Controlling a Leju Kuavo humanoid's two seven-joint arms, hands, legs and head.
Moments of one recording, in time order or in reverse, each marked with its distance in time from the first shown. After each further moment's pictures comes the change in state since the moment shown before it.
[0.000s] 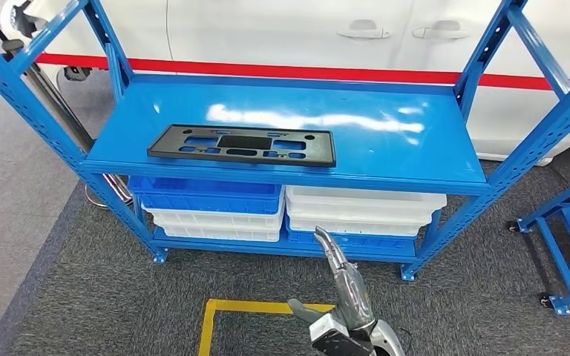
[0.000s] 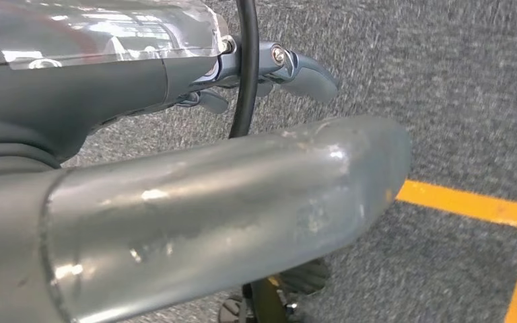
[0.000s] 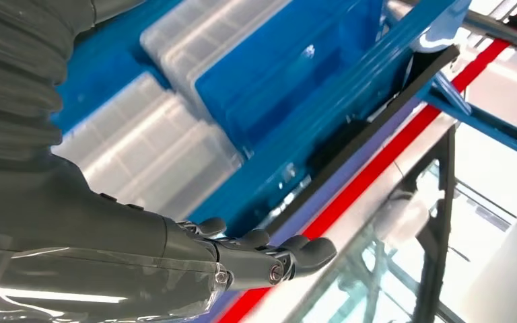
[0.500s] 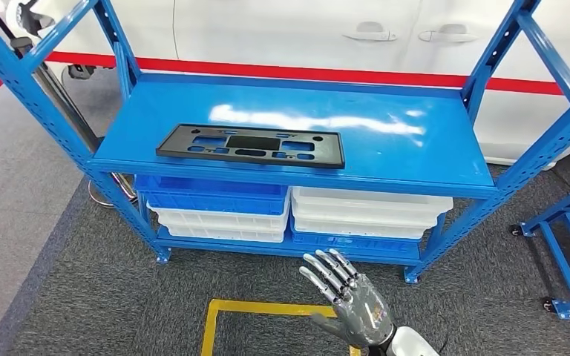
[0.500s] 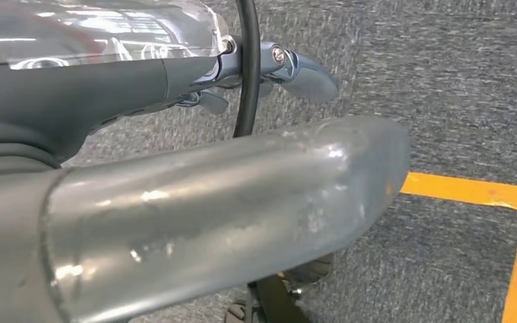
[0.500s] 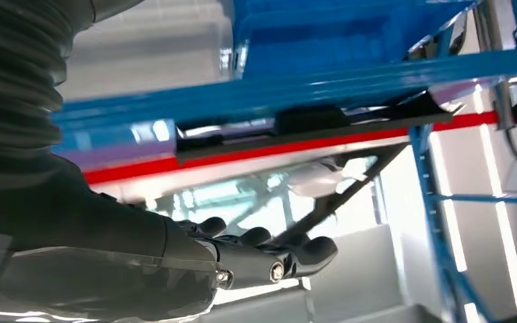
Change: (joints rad) left arm -0.013 0.009 -0.046 0.005 -0.041 -0.019 0.014; right arm -0.012 -0.218 0.072 -0.061 0.529 -0.201 0.004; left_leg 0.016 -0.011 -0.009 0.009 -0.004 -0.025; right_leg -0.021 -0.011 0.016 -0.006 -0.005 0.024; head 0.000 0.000
